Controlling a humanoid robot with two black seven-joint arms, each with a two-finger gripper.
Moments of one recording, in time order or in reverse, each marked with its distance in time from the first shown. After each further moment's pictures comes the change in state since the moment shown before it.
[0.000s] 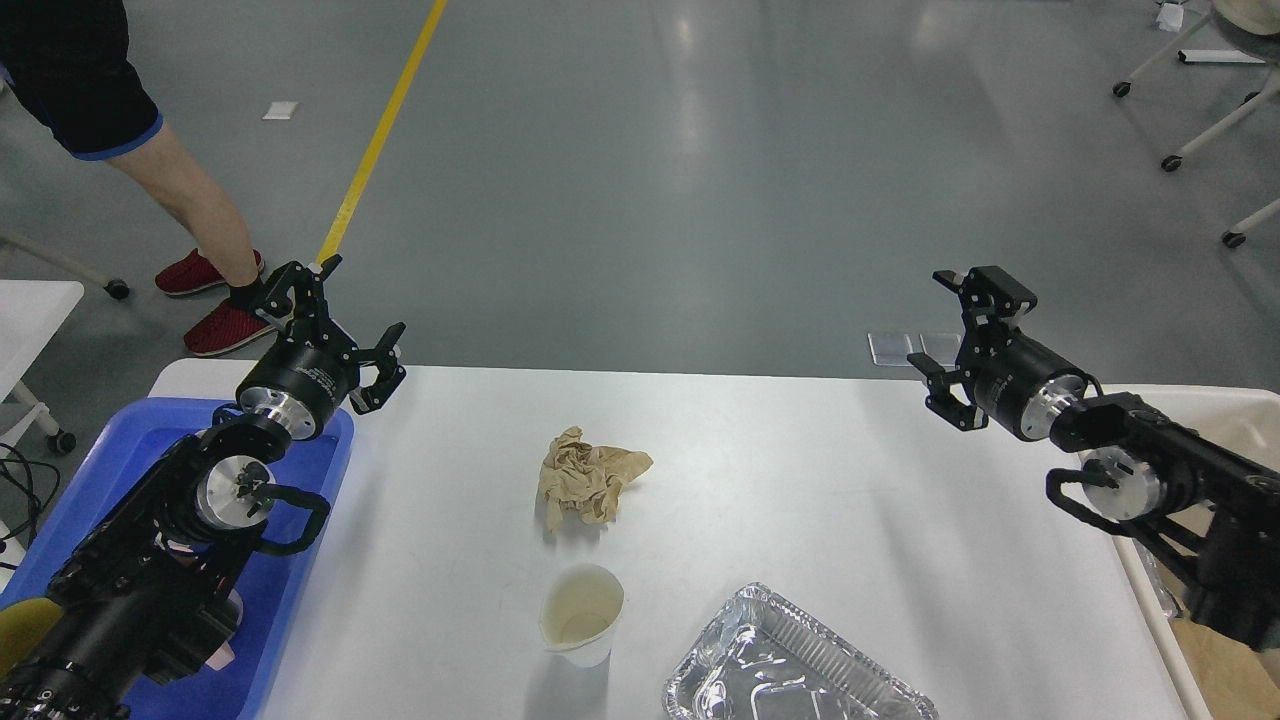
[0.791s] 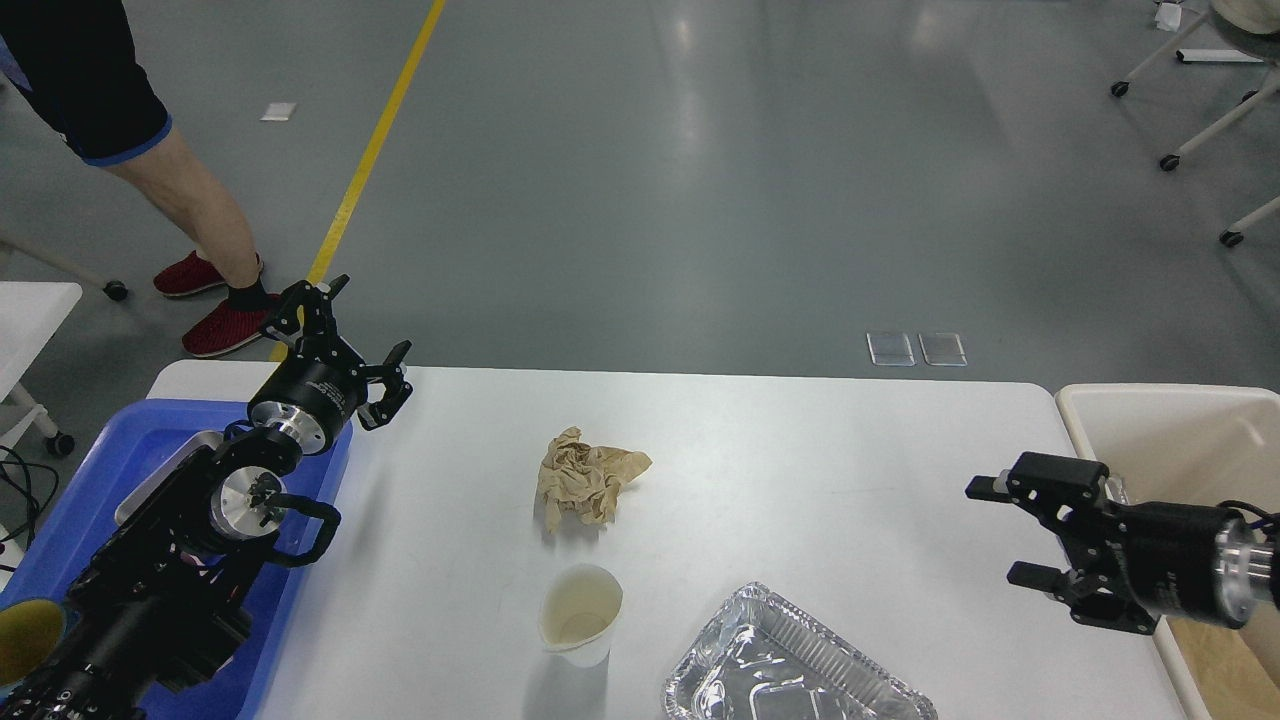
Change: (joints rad) left arm 0.000 -0.030 0.000 0.050 0.000 0.003 0.000; right arm 0.051 -0.741 -0.398 0.752 -0.140 0.192 -0.113
